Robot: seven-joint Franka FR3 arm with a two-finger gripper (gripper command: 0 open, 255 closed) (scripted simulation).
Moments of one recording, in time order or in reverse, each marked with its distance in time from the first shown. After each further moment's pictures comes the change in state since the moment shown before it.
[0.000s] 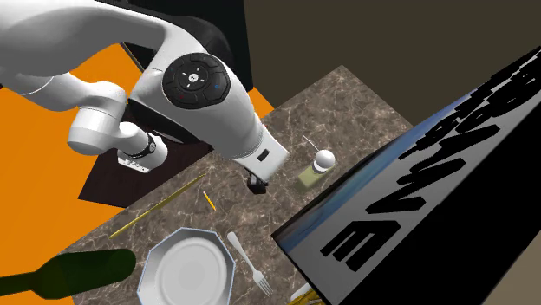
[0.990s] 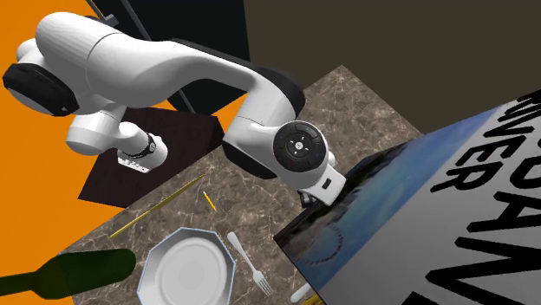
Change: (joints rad) arm -0.041 0.410 -0.003 0.329 0.191 -0.004 -0.179
